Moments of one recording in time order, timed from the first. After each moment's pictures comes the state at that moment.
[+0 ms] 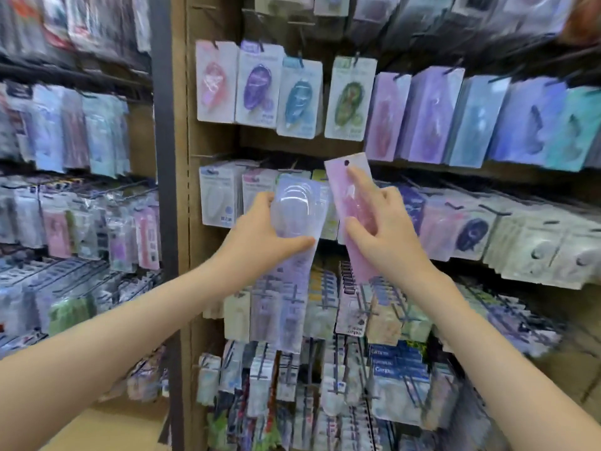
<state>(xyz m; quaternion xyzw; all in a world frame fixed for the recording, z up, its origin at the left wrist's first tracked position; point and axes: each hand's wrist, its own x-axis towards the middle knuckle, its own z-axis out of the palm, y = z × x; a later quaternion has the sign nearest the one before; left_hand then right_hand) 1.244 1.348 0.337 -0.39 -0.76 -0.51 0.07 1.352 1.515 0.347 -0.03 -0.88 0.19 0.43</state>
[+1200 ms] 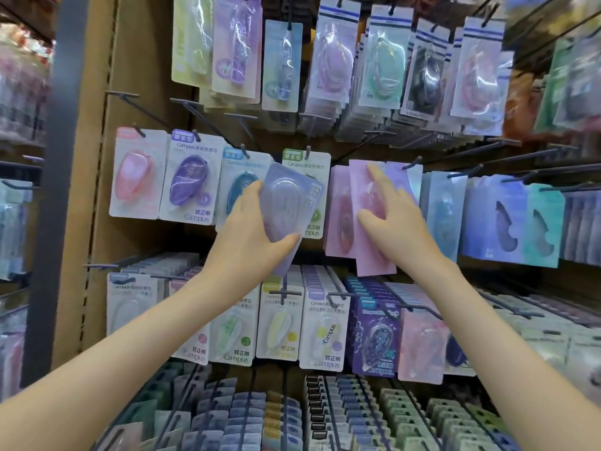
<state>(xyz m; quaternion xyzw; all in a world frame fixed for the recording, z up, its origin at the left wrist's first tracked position) 1.161 1.473 0.440 -0.46 -0.65 -0.52 0.31 1.292 1.643 0.483 -0.13 -0.84 0.11 0.51</state>
